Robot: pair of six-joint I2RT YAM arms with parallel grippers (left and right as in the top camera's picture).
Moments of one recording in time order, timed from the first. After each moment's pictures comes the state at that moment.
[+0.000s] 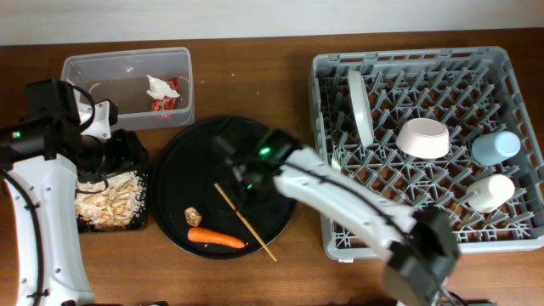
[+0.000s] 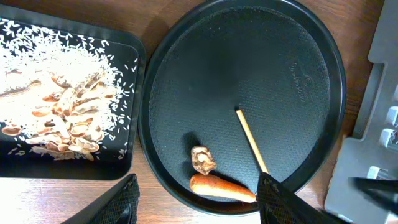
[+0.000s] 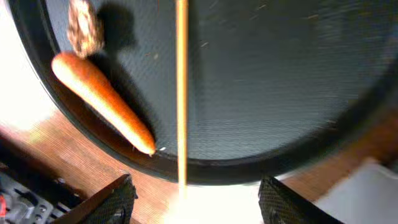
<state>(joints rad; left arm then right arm) 0.26 1.50 1.53 -1.34 0.26 -0.02 0.87 1.93 1.68 -1.16 -0.10 0.25</state>
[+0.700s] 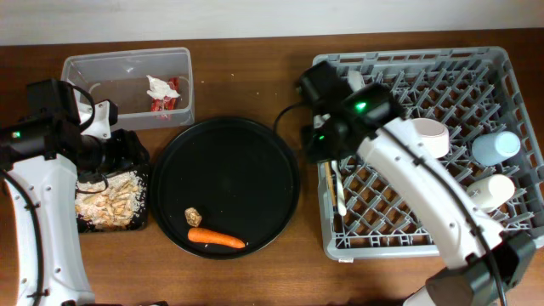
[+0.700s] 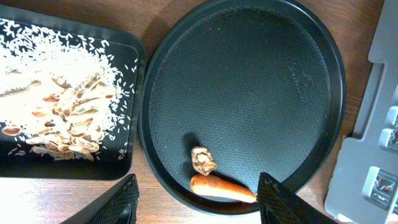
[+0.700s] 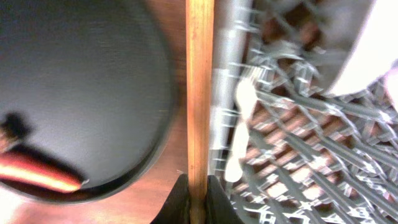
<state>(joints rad) 0.26 1.50 1.53 -1.34 0.26 -0.02 0.48 1.72 1.73 -1.34 0.06 0.37</state>
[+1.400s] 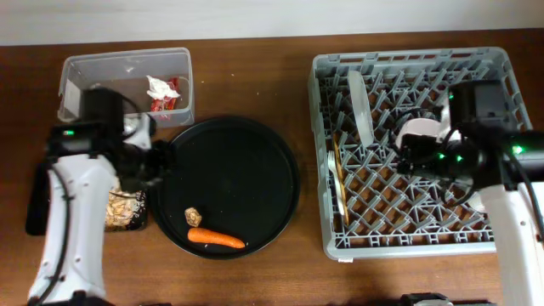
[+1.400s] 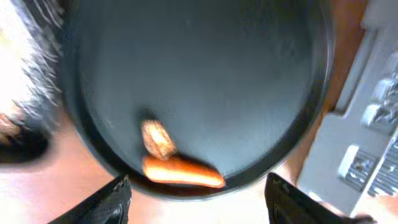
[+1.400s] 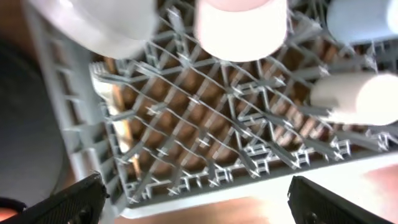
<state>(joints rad) 0.07 1.50 1.34 -1.29 0.30 -0.24 -0.01 1.32 1.50 -1.41 0.05 0.21</state>
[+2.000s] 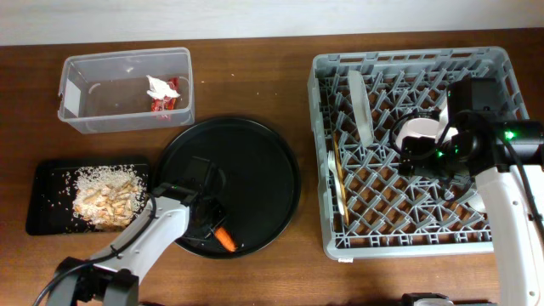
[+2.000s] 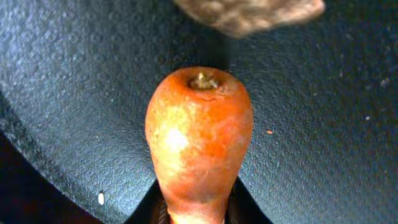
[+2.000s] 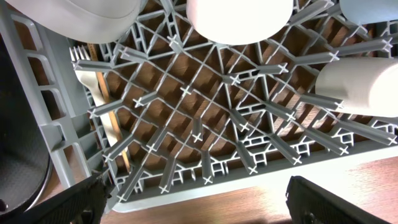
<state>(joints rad) -0.31 1.50 0.72 -0.69 0.09 -1.02 -0.04 1.37 1.47 -1.41 0.04 0.18</state>
